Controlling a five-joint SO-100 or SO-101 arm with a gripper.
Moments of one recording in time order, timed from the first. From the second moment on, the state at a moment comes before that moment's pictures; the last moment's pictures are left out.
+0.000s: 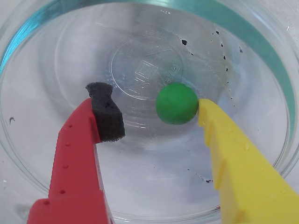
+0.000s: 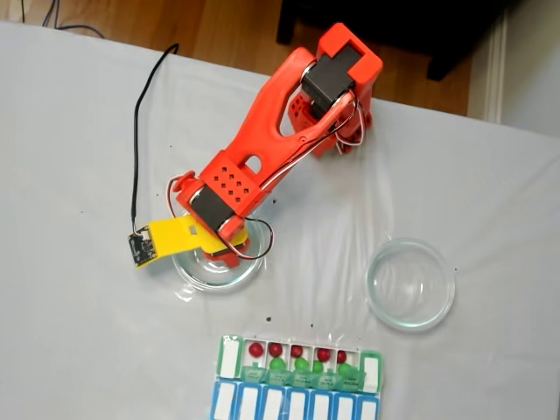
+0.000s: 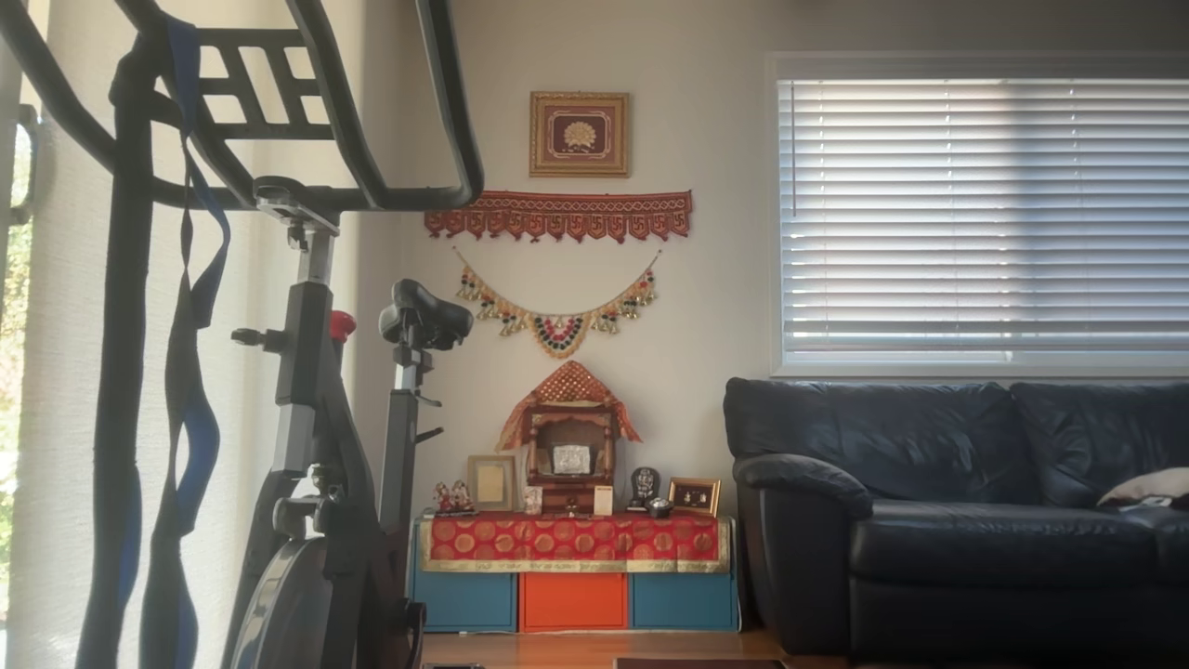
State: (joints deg) arm 33.1 101.2 109.1 72.8 -60.6
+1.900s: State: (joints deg) arm 33.1 103.4 112.9 70.2 -60.7
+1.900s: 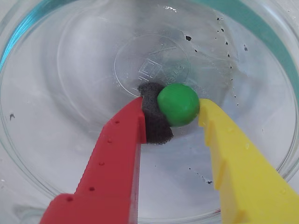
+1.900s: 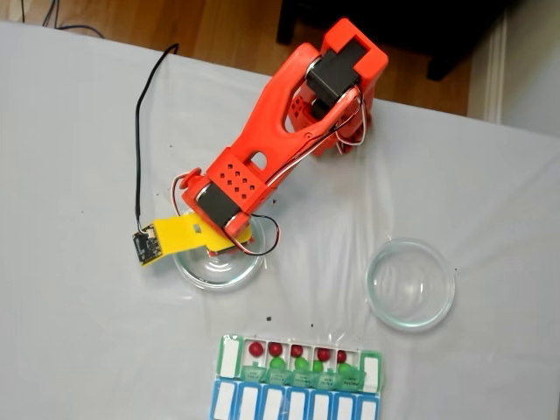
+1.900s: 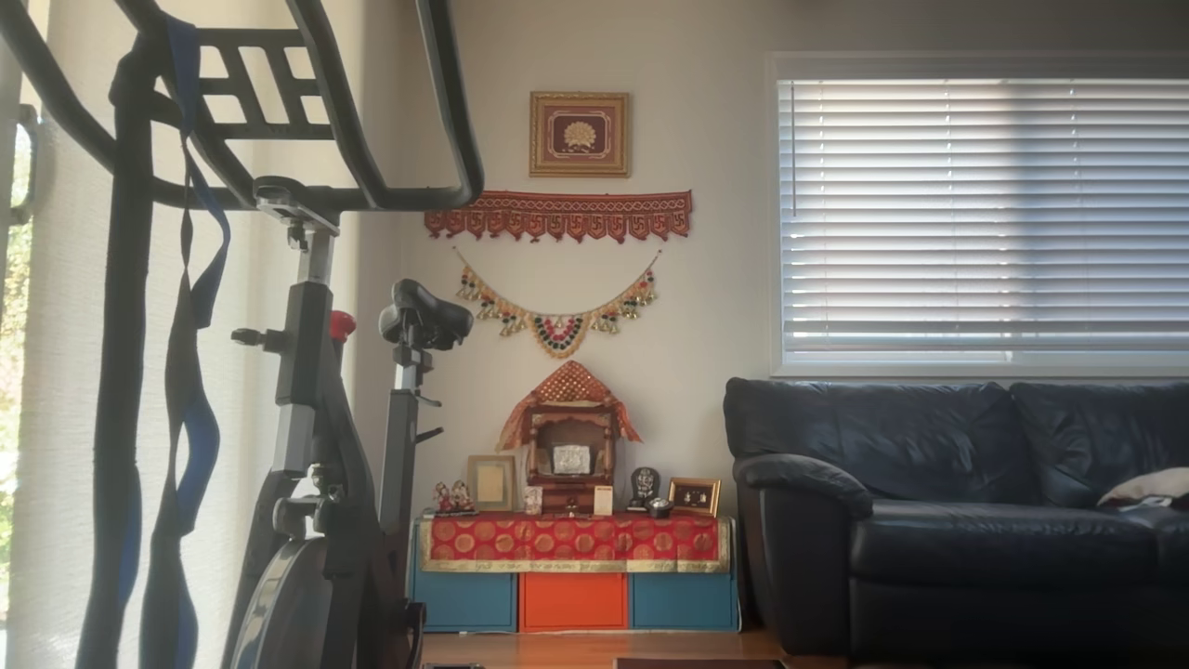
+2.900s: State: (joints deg) arm 34.0 104.5 108.2 74.5 -59.6
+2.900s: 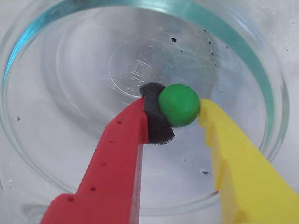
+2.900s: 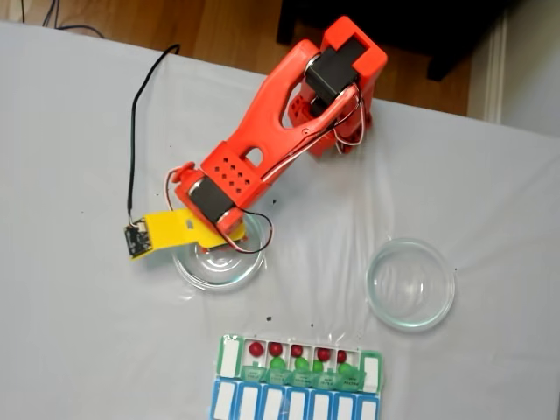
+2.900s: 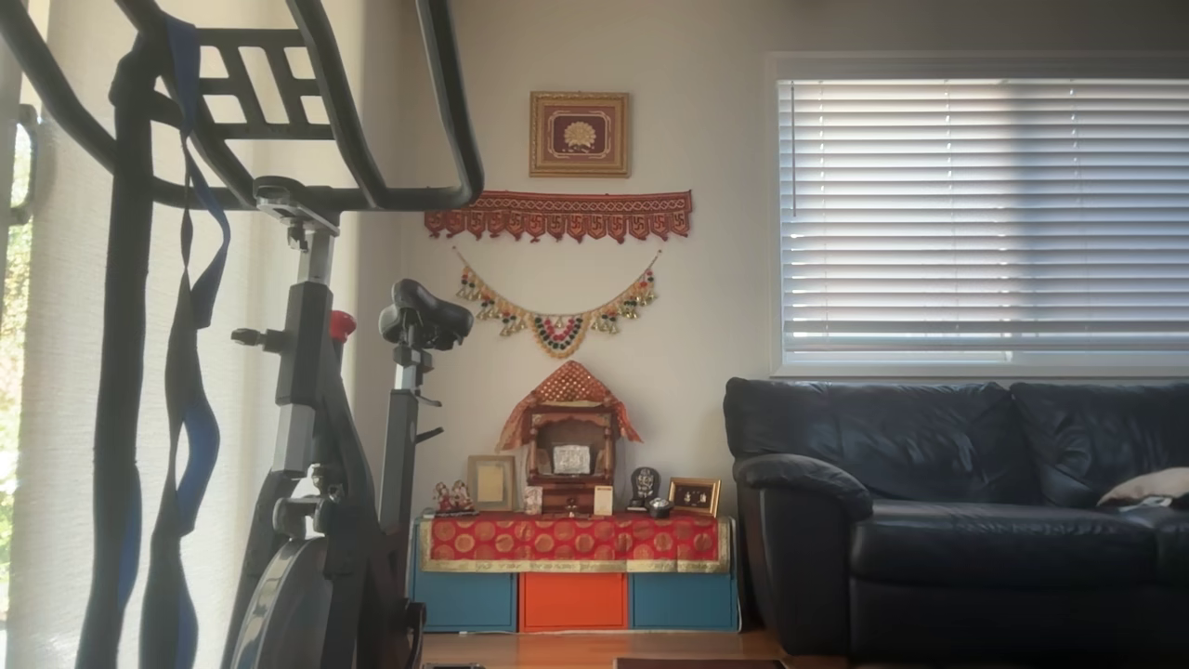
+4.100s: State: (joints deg) arm 15.1 94.7 74.2 83.5 -26.1
